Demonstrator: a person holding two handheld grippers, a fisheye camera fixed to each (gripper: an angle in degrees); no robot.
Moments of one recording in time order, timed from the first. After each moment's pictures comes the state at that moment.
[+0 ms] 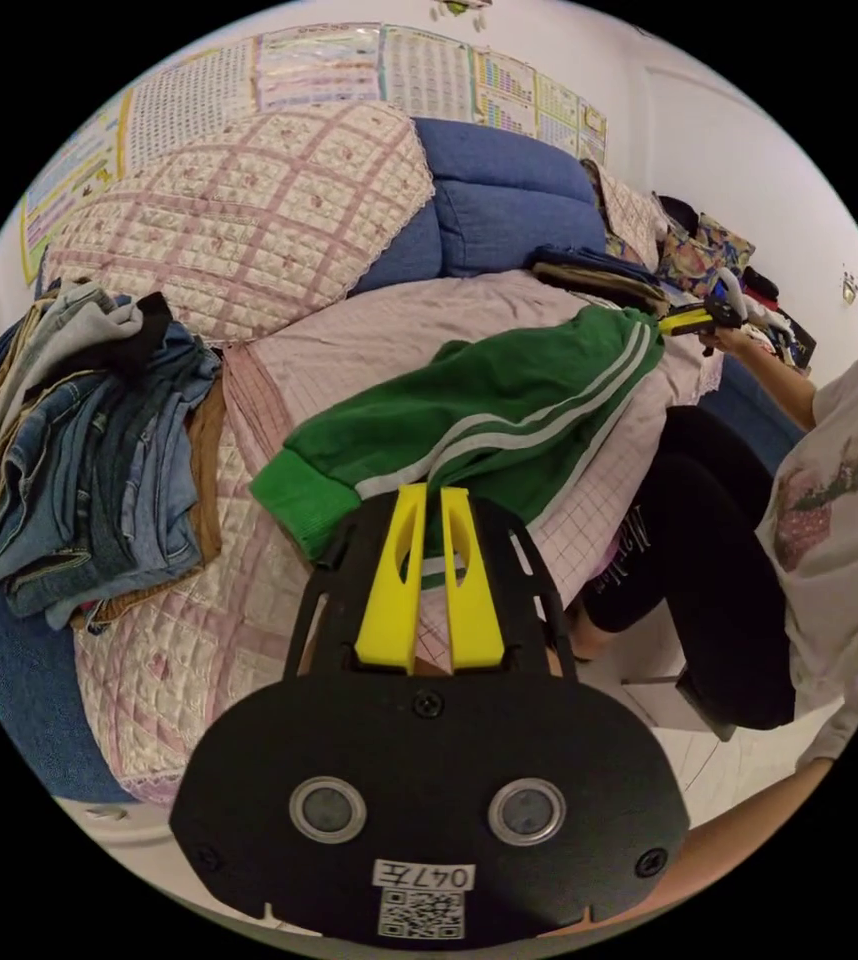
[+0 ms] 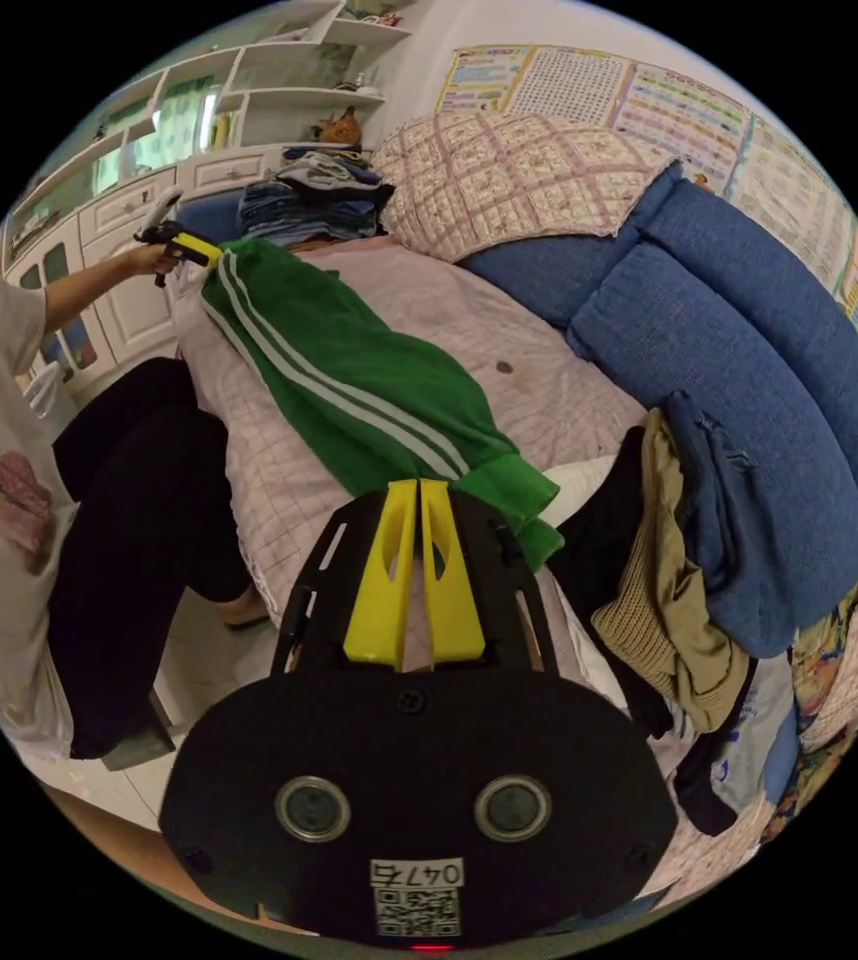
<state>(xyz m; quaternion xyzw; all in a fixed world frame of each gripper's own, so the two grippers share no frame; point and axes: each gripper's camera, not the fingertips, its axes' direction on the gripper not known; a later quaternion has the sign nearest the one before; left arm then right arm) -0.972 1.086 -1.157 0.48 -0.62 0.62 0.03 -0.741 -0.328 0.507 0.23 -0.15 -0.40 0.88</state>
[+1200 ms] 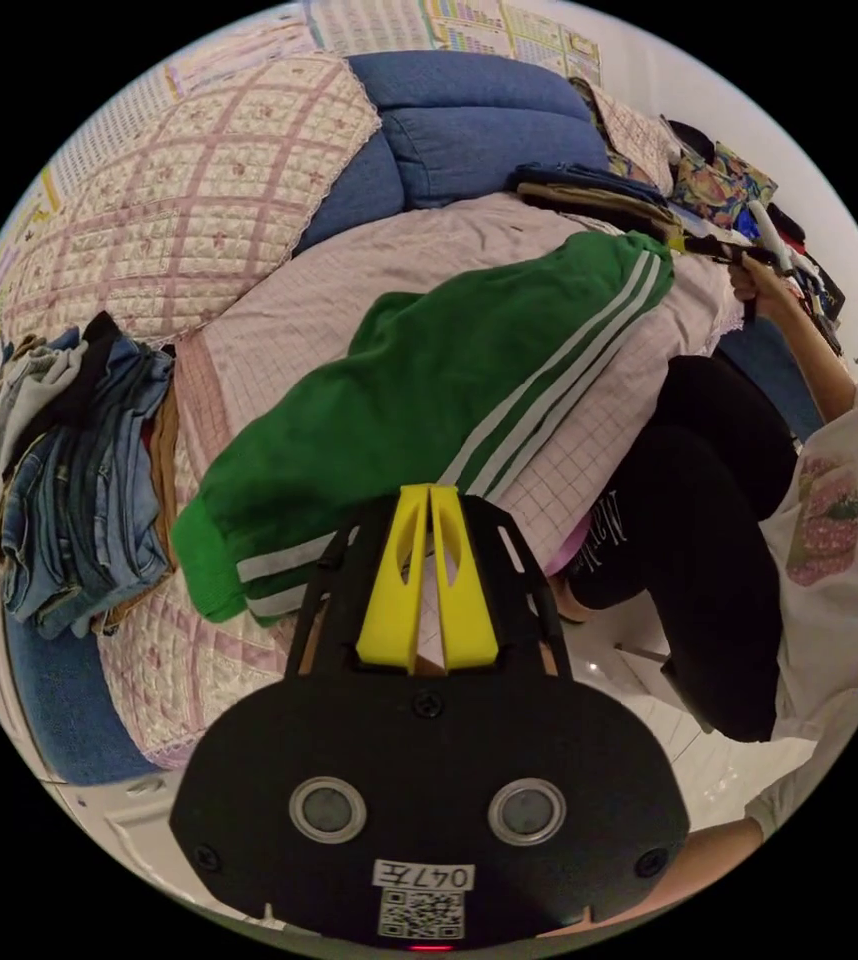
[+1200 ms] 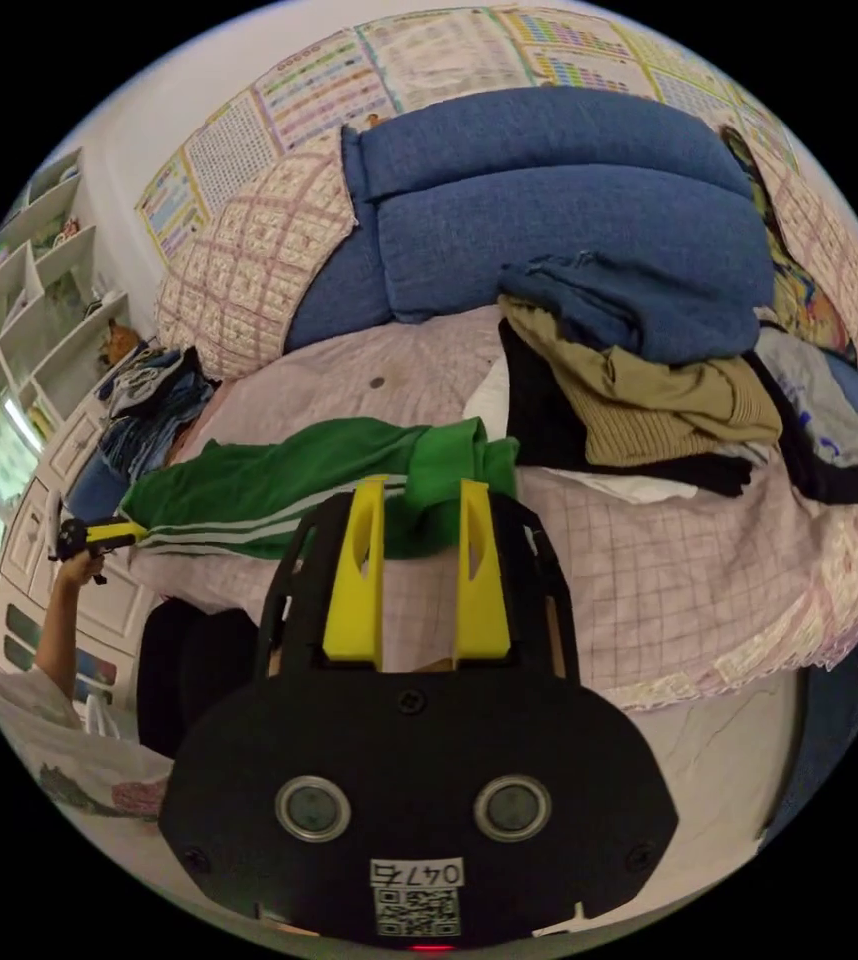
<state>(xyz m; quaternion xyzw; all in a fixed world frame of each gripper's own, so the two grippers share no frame) -0.717 0.842 -0.949 0.49 -0.66 0.57 0.04 -0.607 -0.112 0.532 0.17 -0.21 -0.01 0.96</state>
